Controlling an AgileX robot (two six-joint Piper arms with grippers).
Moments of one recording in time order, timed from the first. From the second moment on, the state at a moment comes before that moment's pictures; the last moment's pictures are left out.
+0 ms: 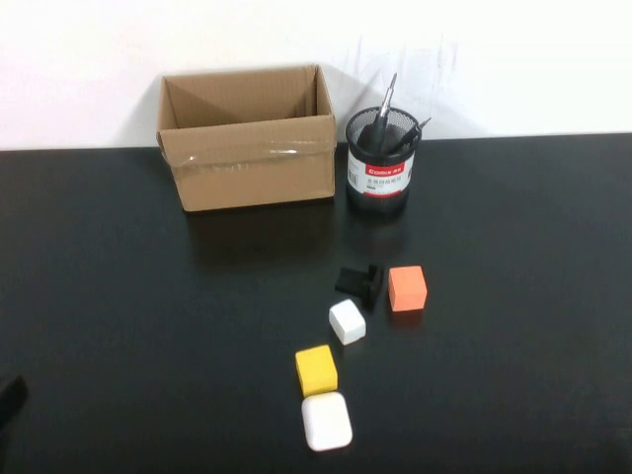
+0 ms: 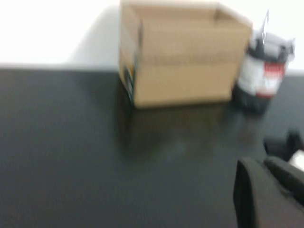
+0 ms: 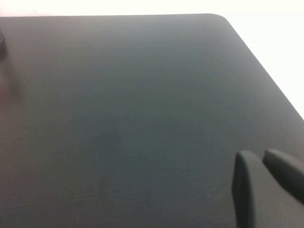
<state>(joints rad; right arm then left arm) -0.05 -0.03 0.03 -0.16 0.32 0.15 -0.42 0.22 -0.12 0.43 0.19 -0.54</state>
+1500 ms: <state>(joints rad) -0.05 -0.03 0.03 -0.16 0.32 0.15 0.00 -0.01 0.03 0.05 0.35 -0.15</state>
